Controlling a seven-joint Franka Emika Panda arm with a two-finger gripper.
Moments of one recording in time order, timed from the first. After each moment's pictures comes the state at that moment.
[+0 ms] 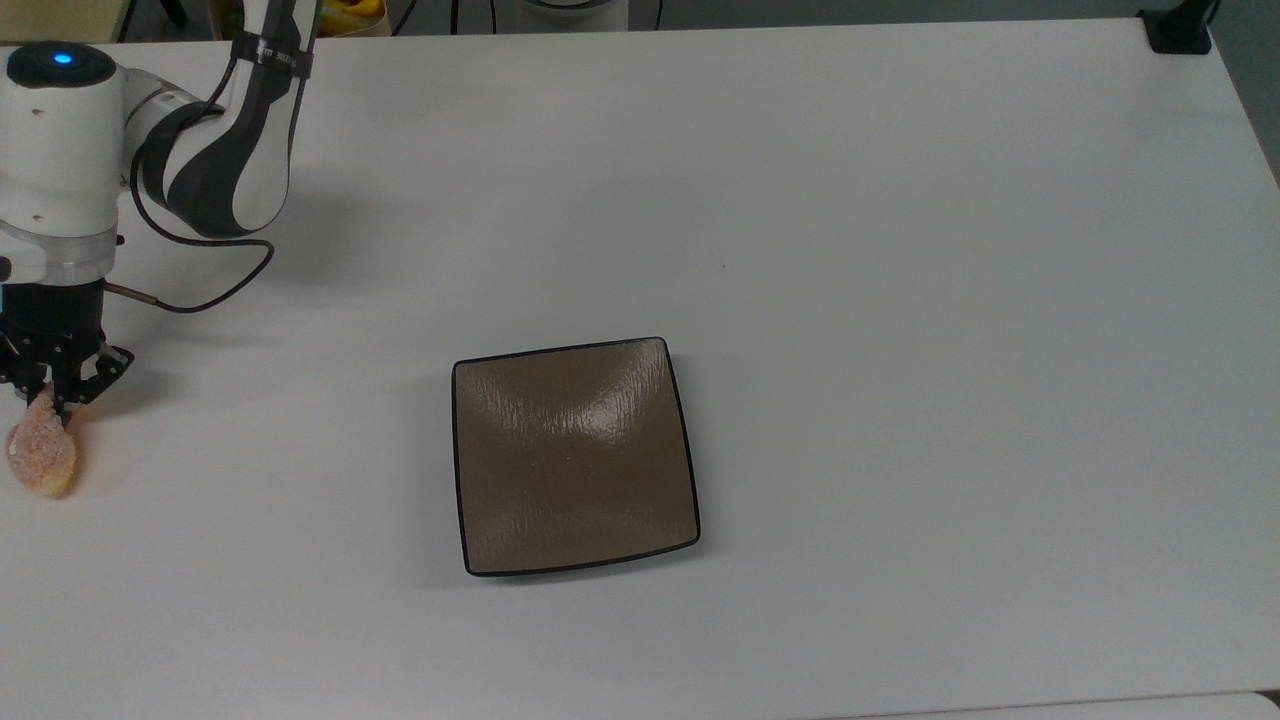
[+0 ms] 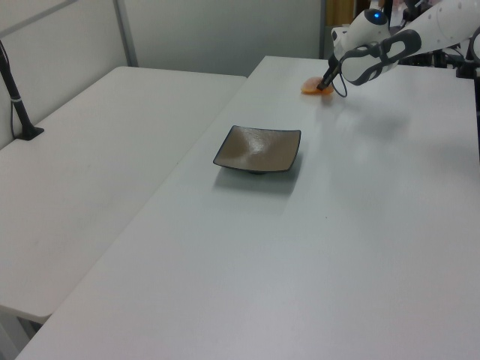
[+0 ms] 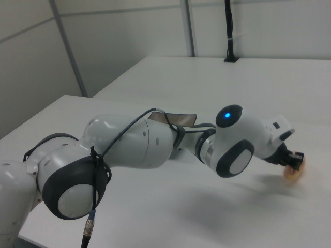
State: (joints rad) arm -0.37 0.84 -0.10 -1.34 0.02 2.84 -0.44
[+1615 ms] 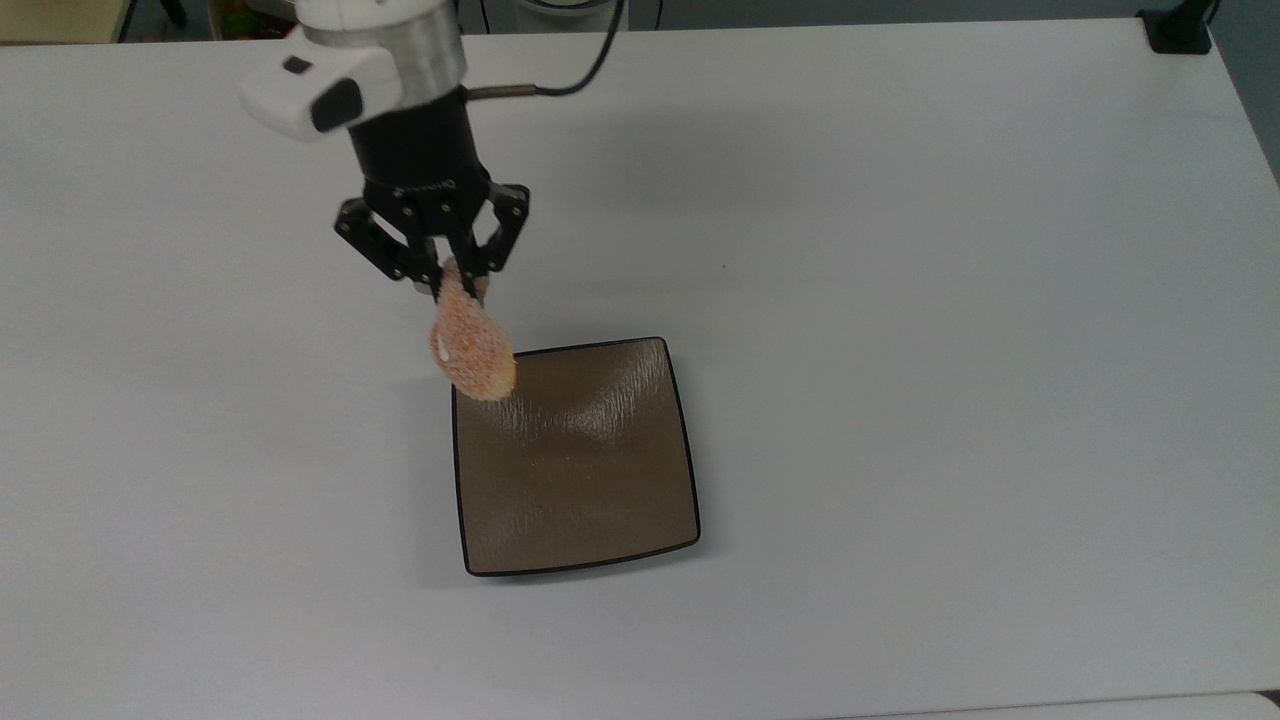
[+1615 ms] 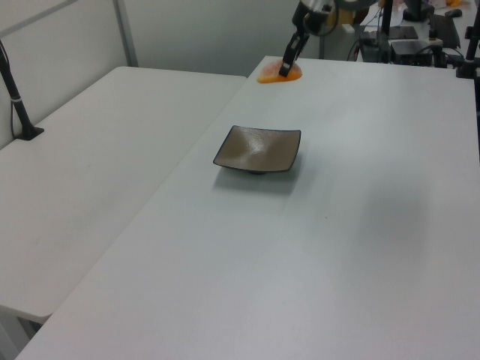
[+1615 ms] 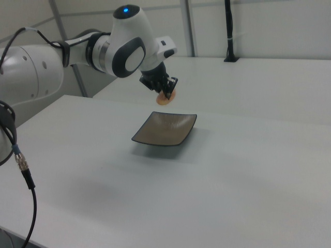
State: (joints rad) arm 0.07 0.33 -0.07 -1.49 0.17 2.23 -0.21
